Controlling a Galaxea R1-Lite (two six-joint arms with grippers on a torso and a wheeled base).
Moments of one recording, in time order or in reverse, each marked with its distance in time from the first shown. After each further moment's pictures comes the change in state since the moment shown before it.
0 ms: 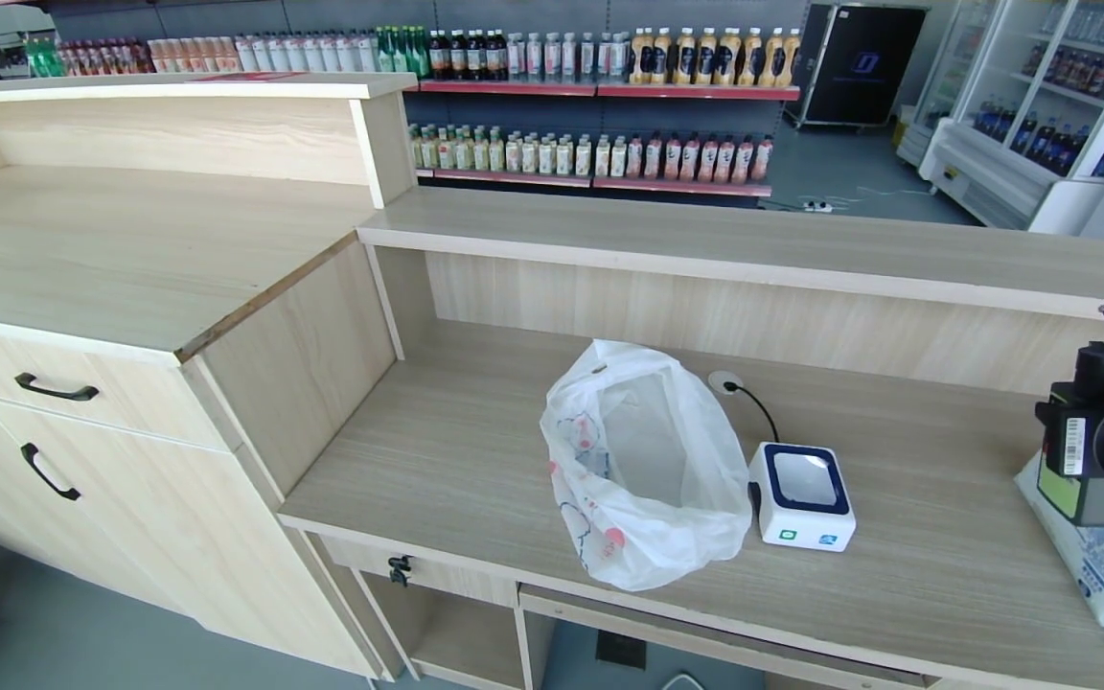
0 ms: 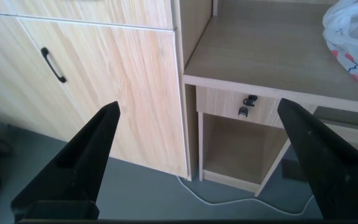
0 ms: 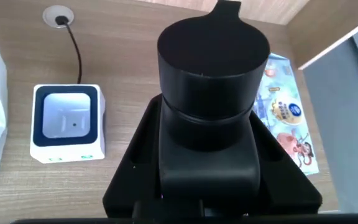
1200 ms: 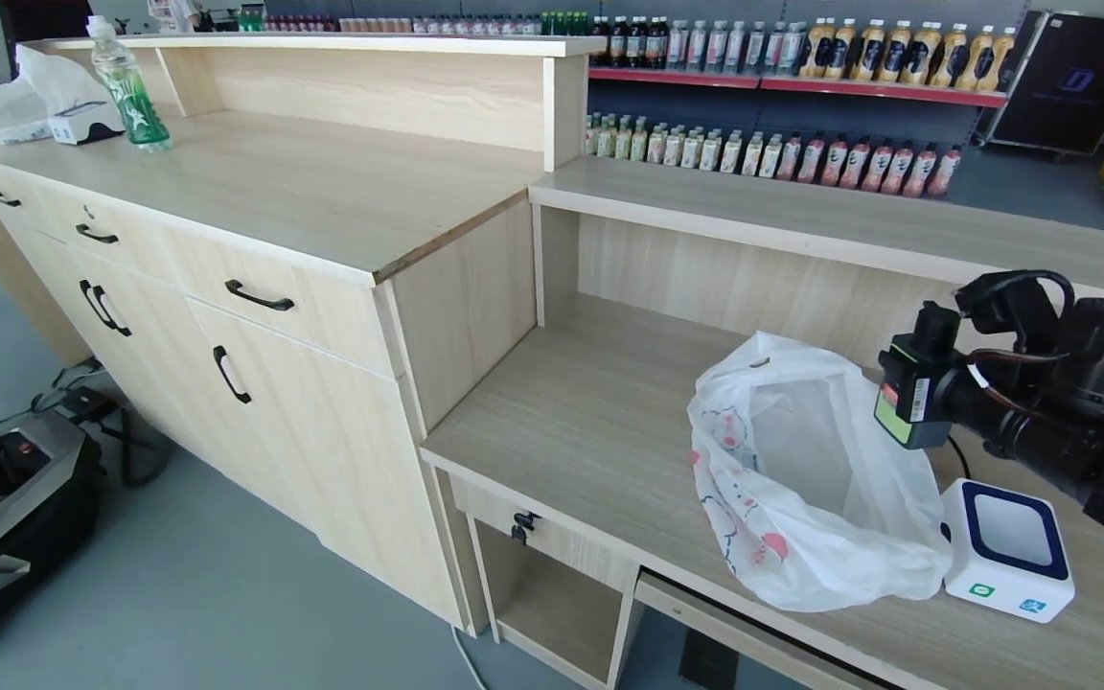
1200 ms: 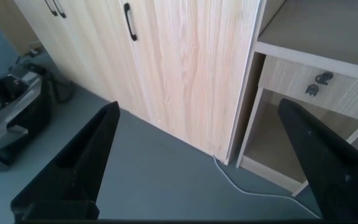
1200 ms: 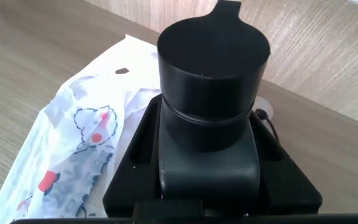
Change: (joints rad) left arm 0.000 0.000 0.000 0.000 0.000 0.000; right arm 0.053 0.397 -0.045 -0.552 0.313 -0.015
